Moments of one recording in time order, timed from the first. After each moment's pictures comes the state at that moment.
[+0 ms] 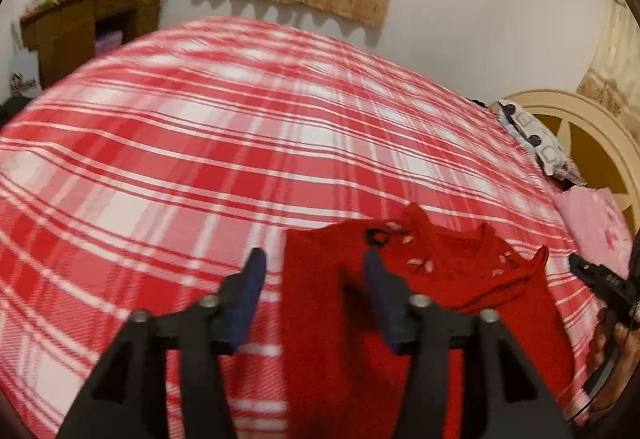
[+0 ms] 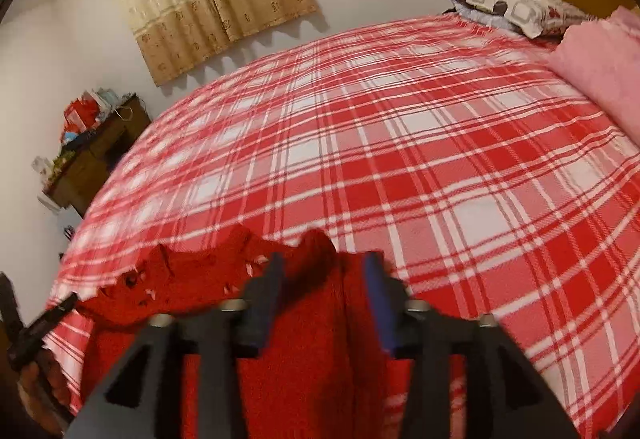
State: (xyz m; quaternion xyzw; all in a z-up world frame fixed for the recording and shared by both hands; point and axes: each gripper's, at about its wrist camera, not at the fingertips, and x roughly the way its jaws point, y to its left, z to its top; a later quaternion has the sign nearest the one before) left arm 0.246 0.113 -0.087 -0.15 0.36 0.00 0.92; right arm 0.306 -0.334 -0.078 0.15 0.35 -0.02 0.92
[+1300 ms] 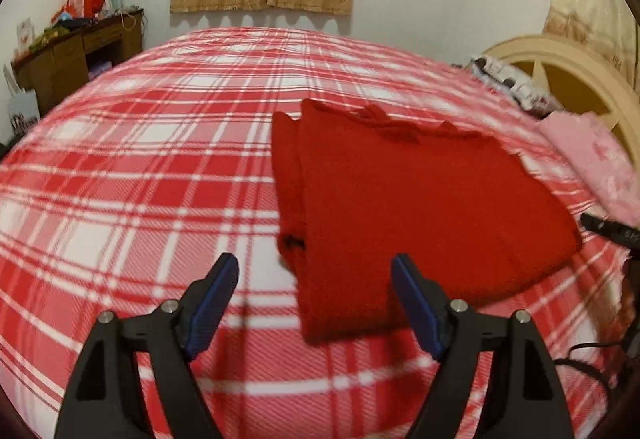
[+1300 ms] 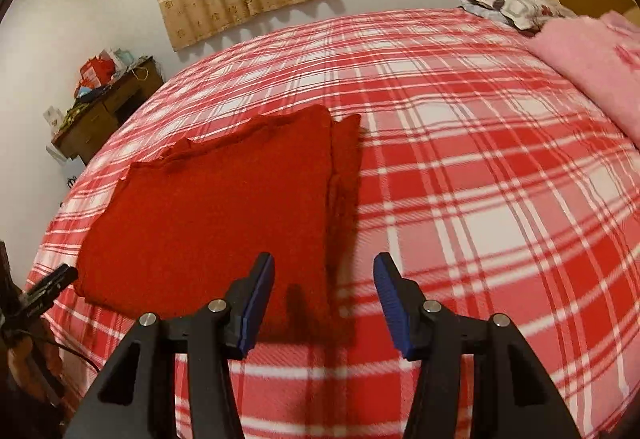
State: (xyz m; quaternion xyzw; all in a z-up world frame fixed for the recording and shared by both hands) left arm 0.139 0.070 -0.115 -0.08 0.36 -0.03 0.93; right arm 0.177 -0.325 -0.106 0.12 0.38 0.00 0.92
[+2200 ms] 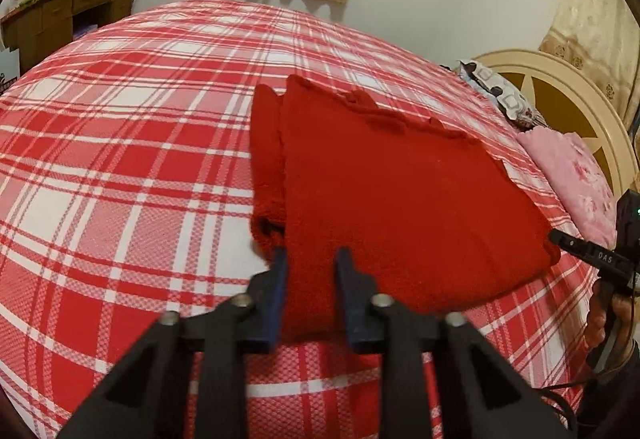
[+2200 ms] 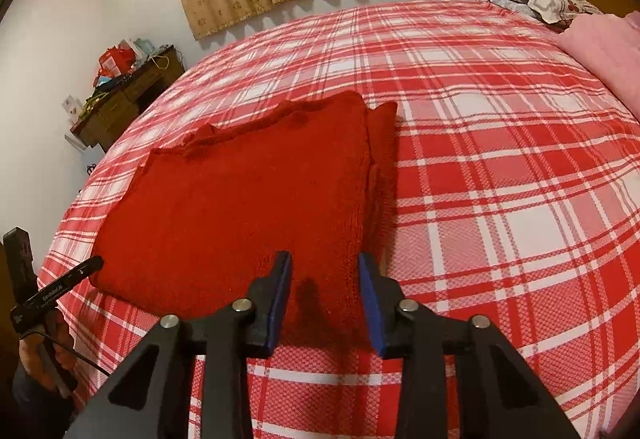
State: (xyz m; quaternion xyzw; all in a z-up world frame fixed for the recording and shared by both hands) left arm 0.152 0.073 -0.132 -0.14 0.39 -0.07 0.91; right arm 0.192 -0.310 -0.116 0.11 0.40 0.05 0.91
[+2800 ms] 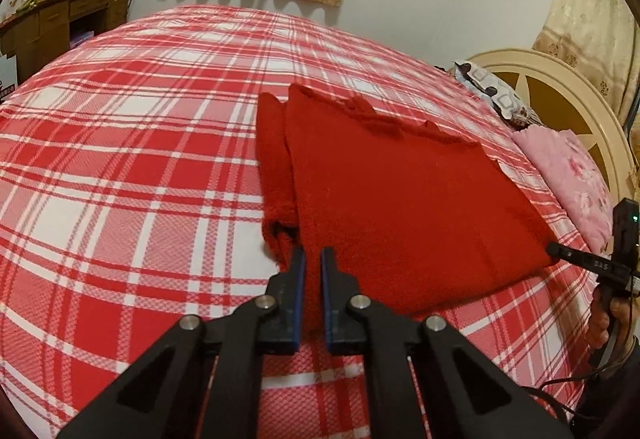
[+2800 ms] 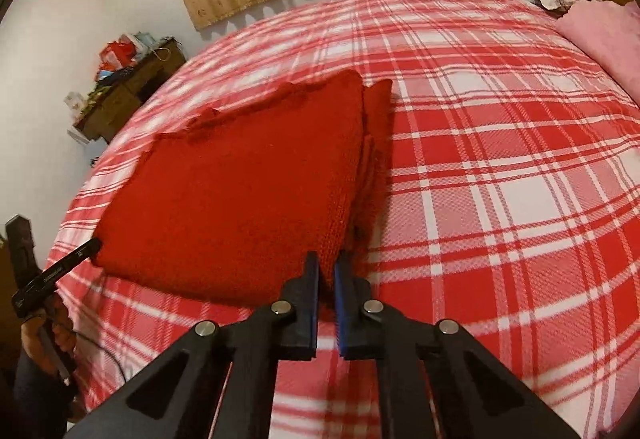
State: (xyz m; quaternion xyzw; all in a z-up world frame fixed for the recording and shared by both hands) left arm 0.143 0.084 -0.121 -0.13 0.38 -0.08 0.91; right arm 0.170 -0.317 -0.117 0.12 0.41 0.06 0.90
